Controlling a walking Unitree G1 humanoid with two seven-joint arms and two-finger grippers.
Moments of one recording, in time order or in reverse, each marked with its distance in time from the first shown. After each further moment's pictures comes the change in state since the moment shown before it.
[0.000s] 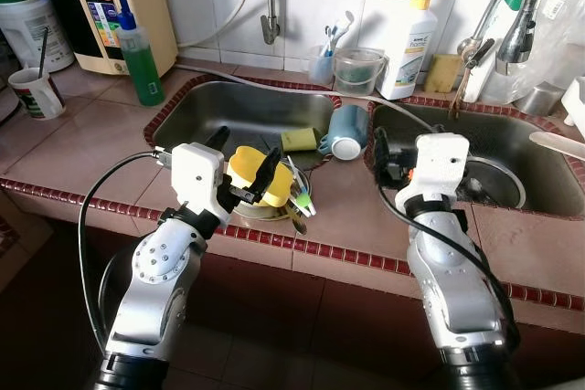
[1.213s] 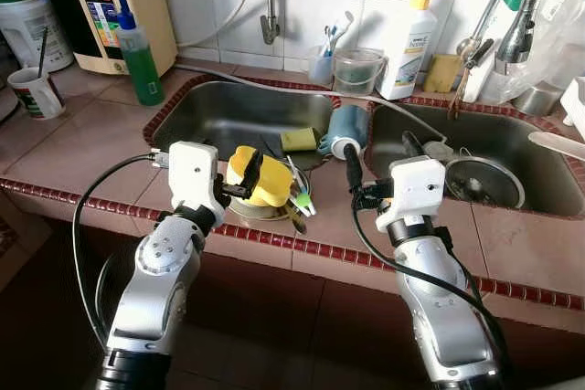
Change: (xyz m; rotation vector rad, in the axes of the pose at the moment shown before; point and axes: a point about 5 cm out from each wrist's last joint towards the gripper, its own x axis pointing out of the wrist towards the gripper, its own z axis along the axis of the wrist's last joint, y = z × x) left arm 0.001 0.005 -0.013 -0.006 0.175 0.166; right arm -0.026 0.030 0.004 0.003 -0.110 0.171
